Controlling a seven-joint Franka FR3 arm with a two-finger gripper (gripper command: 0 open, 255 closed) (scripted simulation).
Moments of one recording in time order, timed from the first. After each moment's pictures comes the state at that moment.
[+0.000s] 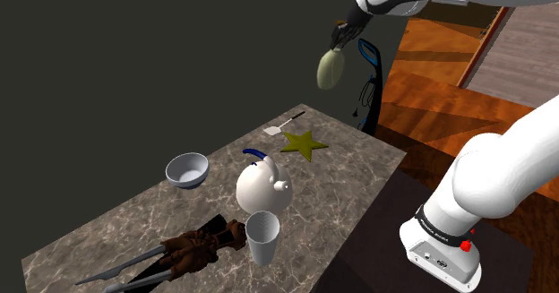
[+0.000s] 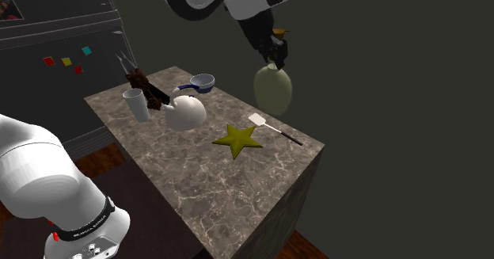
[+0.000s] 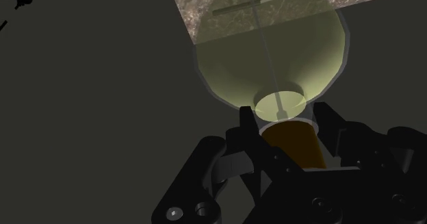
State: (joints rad) arm 0.14 -0.31 -0.38 -2.12 -0.02 2.36 -0.14
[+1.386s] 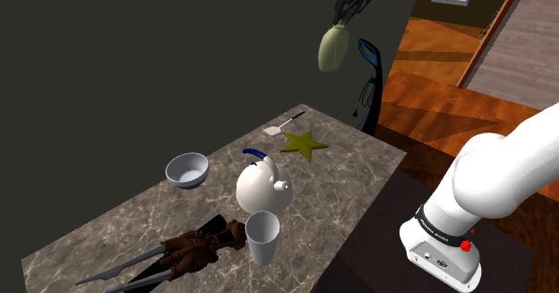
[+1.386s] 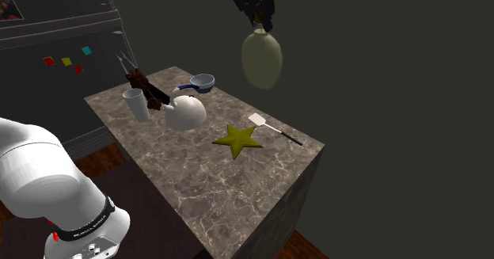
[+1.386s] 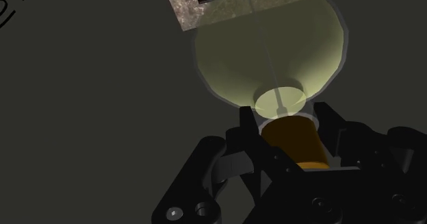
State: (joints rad) arm 0.15 -0.38 -0.30 -1.95 -0.06 2.13 -0.05
